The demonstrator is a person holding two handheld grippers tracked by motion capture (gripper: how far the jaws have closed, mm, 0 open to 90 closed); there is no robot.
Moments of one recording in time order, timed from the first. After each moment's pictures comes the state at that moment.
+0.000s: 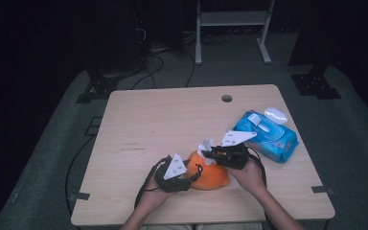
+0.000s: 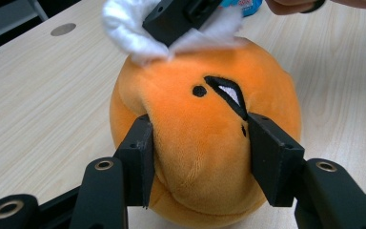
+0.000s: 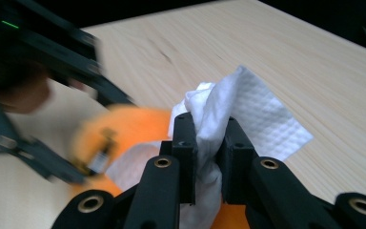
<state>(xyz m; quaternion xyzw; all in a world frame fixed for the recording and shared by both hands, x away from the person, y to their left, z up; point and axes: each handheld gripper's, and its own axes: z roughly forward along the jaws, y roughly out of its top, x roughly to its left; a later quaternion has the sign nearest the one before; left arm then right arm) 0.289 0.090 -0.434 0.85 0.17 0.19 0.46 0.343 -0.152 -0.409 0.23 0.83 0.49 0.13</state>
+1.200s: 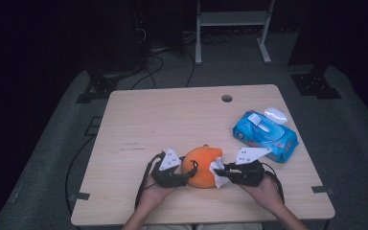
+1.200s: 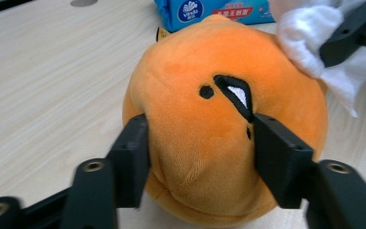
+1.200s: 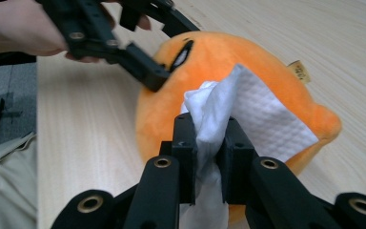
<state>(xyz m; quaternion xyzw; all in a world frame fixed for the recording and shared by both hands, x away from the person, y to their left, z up) 0.302 0.100 -0.439 0.83 0.25 0.16 0.47 0.301 -0.181 -0.422 0.21 0.85 0.48 0.09</state>
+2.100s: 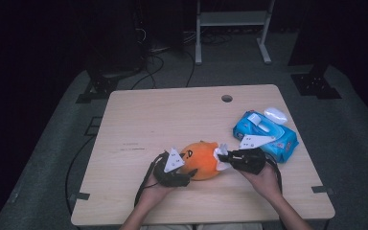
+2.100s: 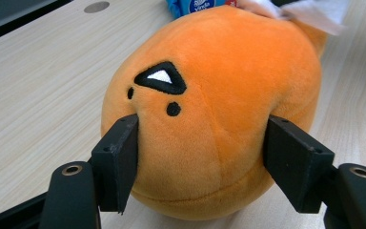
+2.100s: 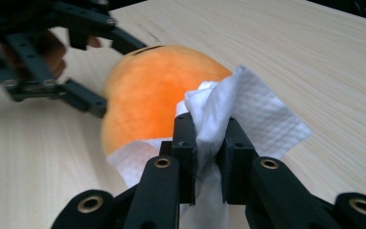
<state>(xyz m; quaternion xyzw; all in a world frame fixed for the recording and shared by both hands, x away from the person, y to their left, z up) 0.305 0.094 -0.442 0.84 0.23 0.21 0.44 0.328 -0.192 -0.420 0.26 0.83 0.49 0.11</state>
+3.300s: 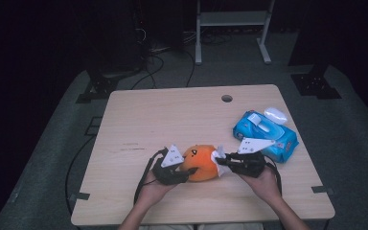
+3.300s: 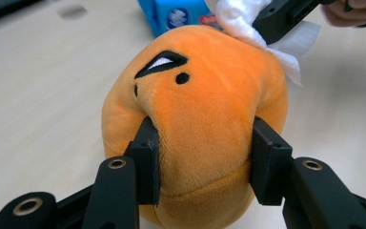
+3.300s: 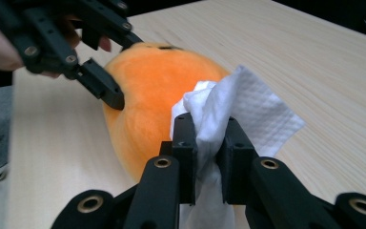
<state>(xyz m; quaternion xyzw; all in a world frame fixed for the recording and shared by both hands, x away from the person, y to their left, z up) 0.302 0.100 -0.416 0.85 0.24 0.11 0.46 0.313 -0.186 -0.411 0.23 0.83 0.50 0.11</state>
